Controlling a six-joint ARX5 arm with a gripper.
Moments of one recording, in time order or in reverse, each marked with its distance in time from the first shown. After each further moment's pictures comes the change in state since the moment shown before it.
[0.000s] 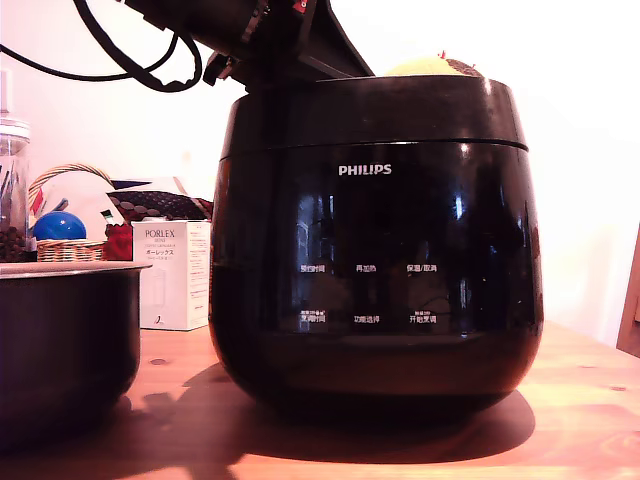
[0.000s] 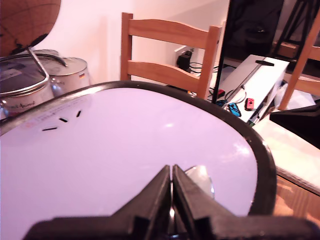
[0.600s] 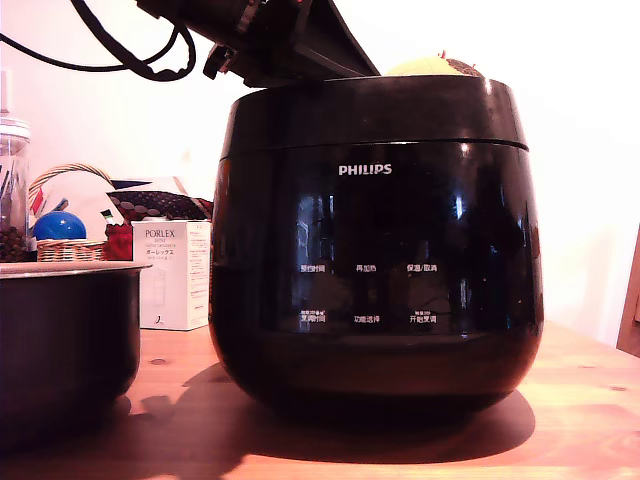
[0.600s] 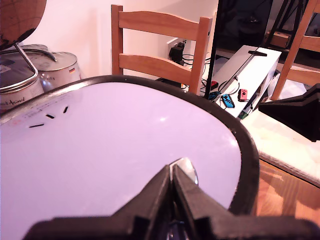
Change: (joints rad) arm -0.008 -0.020 0.016 -0.086 0.001 0.024
